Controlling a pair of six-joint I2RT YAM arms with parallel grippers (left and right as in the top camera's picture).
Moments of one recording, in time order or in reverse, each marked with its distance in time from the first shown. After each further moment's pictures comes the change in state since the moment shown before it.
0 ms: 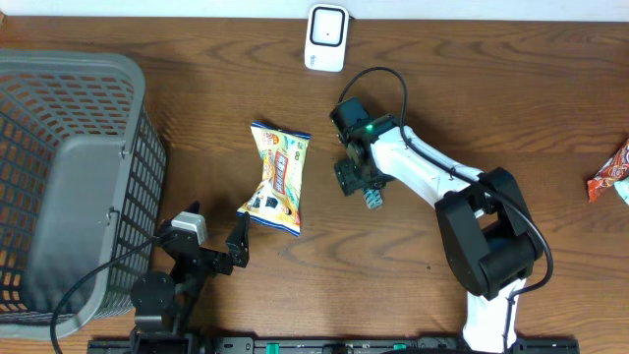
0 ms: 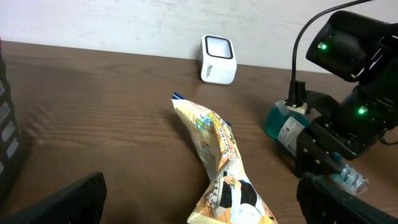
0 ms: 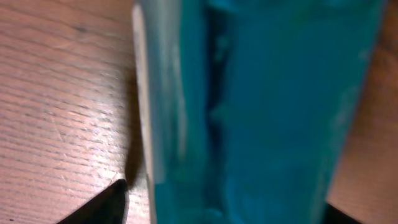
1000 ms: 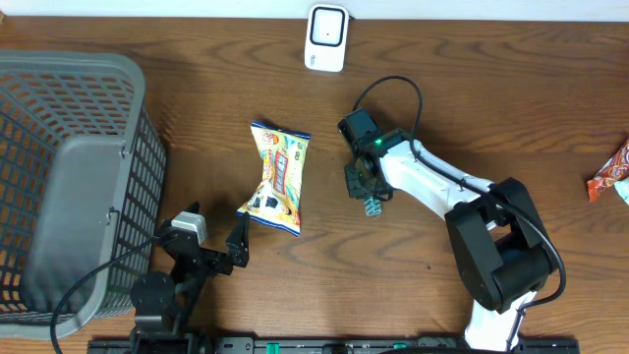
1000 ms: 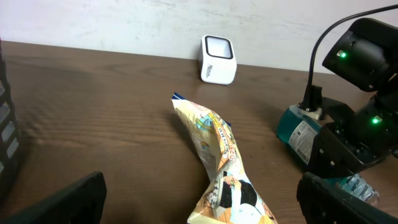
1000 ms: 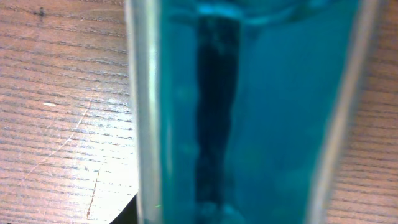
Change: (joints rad) left arm 0.000 0.000 0.000 0.000 0.000 0.000; right arm -0.002 -0.072 -0.155 0.121 -0.015 0.137
